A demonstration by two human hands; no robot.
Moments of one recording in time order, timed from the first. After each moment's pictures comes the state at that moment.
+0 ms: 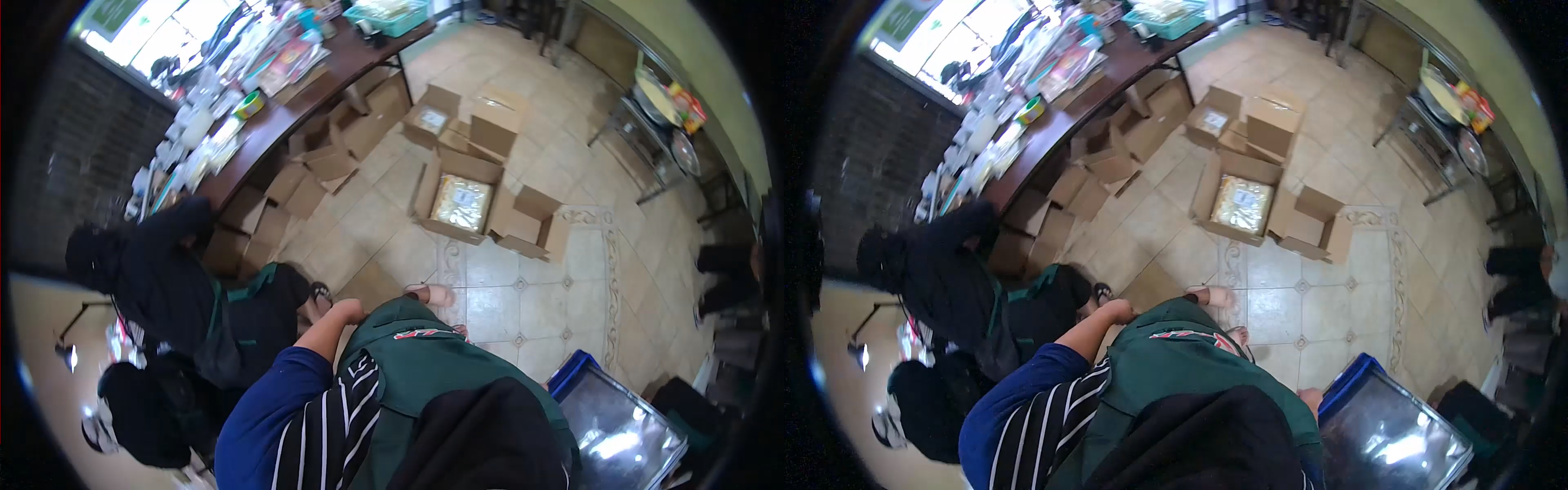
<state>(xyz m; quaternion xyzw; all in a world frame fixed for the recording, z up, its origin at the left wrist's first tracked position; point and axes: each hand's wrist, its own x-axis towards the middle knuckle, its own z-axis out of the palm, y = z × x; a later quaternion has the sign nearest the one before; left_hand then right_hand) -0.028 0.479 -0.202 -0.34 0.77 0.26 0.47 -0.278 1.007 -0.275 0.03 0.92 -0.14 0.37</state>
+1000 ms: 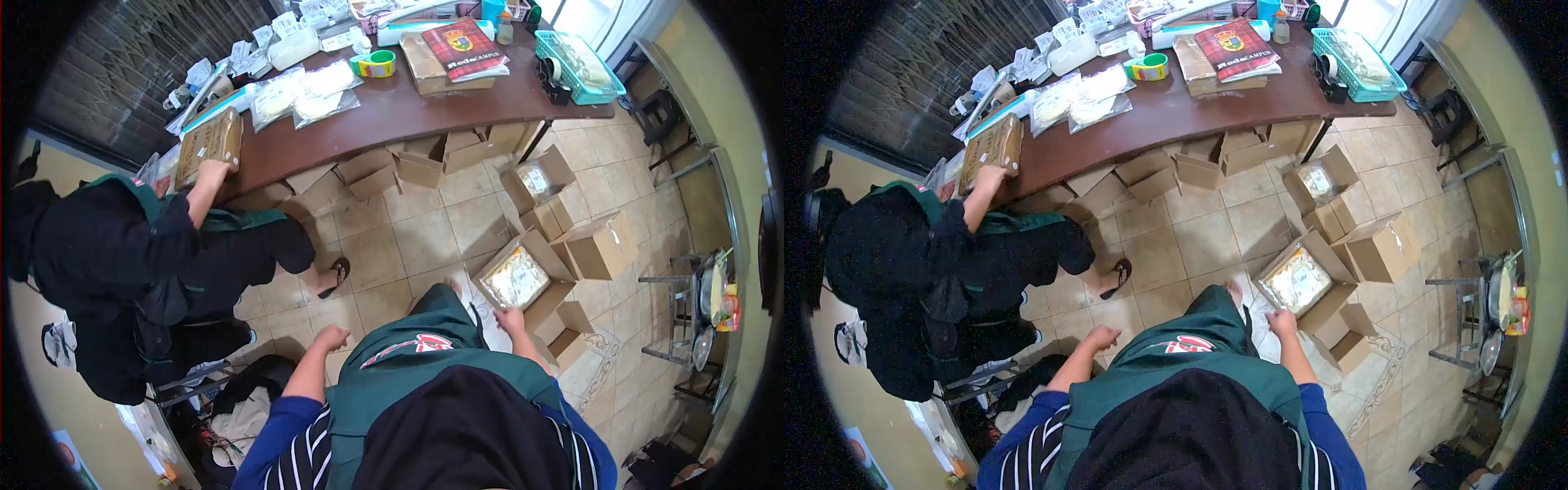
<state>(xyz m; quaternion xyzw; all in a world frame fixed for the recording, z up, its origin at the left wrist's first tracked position) 0.122 0.386 -0.228 -0.66 0.51 0.48 0.25 -0.379 0.446 -0.299 -0.42 0.81 -0.04 0.40</state>
